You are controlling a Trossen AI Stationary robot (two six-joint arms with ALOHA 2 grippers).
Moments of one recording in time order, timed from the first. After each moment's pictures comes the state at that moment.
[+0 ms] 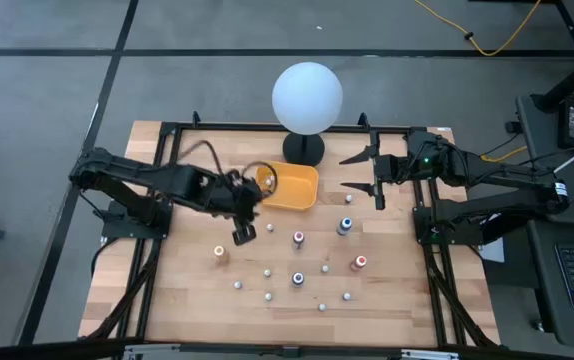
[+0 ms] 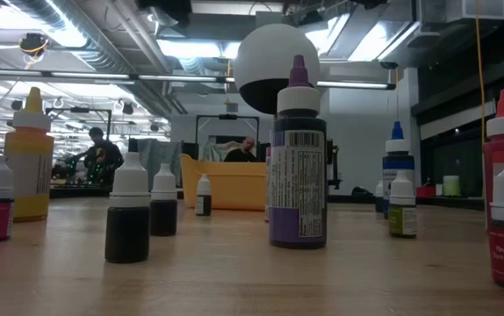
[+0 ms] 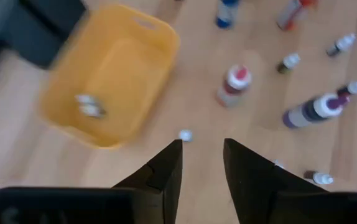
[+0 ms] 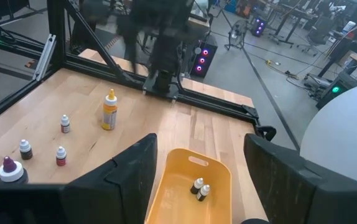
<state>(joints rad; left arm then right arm) -0.21 1.45 1.45 -1.02 -0.28 -0.49 -0.13 0.93 0.95 -0.25 -0.12 -0.34</state>
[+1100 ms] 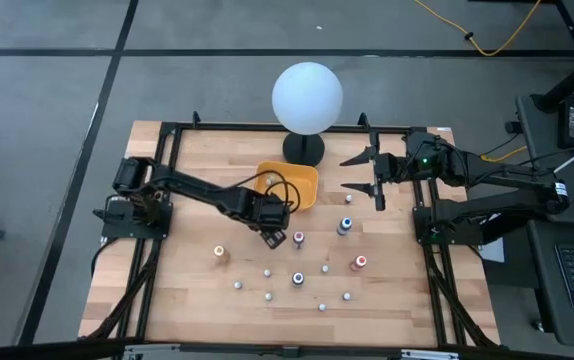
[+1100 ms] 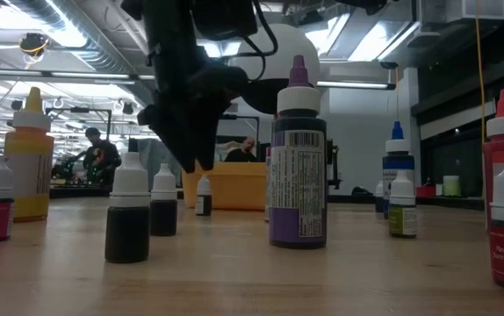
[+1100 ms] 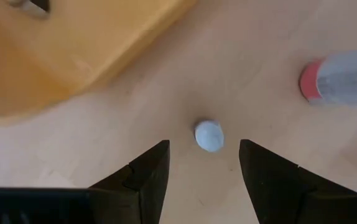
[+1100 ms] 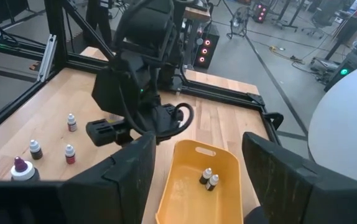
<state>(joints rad) -0.09 1.80 1.25 -0.75 -0.18 -0.83 -0.13 0.93 0.95 -0.28 -0.12 -0.27</state>
